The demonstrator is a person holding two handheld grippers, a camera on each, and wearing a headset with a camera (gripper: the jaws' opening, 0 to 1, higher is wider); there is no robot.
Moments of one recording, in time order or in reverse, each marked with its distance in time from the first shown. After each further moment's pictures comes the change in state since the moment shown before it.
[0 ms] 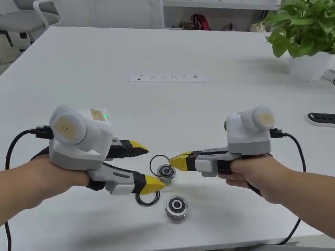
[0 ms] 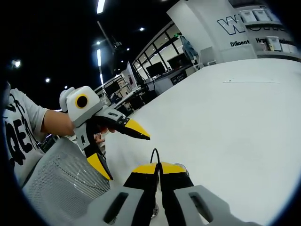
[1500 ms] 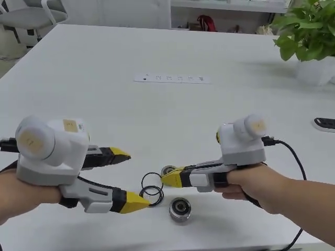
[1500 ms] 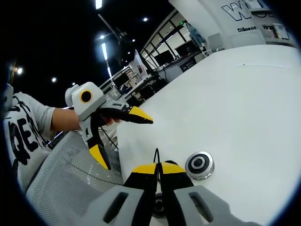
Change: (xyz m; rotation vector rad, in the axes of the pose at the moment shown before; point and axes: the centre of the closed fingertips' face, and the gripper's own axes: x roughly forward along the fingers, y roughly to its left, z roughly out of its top) left arm -0.033 -0.009 -0.022 -0.035 -0.001 0.023; right arm 0.017 0.020 -0.026 0.046 0.111 0.111
